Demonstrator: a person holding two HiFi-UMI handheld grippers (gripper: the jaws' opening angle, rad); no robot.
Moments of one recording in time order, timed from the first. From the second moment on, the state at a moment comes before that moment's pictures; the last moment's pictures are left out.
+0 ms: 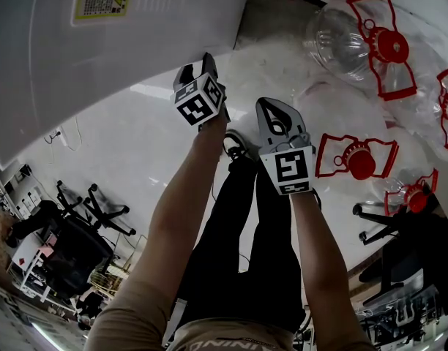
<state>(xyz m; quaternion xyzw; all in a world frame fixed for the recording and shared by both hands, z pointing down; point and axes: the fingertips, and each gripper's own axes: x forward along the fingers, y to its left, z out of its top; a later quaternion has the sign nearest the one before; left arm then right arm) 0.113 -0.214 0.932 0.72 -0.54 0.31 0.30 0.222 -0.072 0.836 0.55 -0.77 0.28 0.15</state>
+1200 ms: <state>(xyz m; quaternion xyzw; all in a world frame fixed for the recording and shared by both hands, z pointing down) -0.006 -0.125 0.935 0.71 -0.52 0.38 0.29 0.180 -0.065 0.811 0.50 -0.81 0.26 0.18</state>
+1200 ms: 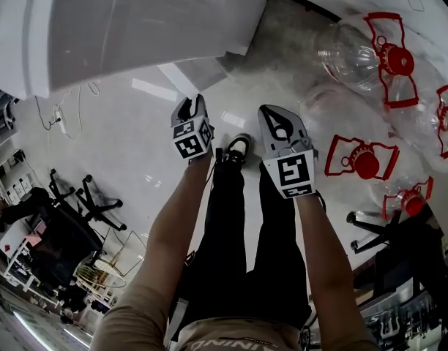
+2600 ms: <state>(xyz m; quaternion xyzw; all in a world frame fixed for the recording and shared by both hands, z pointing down) -0.241 -0.157 0.943 0.73 -0.45 0.45 0.26 -0.036 -0.090 0.810 0.49 -0.80 0.28 0.23</state>
